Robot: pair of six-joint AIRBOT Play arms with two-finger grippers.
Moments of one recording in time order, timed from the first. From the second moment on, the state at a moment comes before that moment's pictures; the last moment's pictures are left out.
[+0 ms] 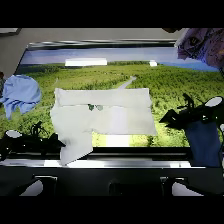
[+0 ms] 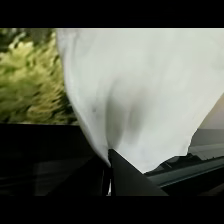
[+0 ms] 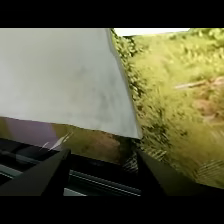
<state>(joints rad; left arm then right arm) 0.36 -1.14 0.44 0.86 -1.20 -1.31 -0.33 -1.38 0.98 -0.99 1.37 1.33</state>
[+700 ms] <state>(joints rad) 0.36 -1.14 0.44 0.85 -1.26 -1.31 -0.33 -1.50 0.83 -0.84 1.25 1.17</state>
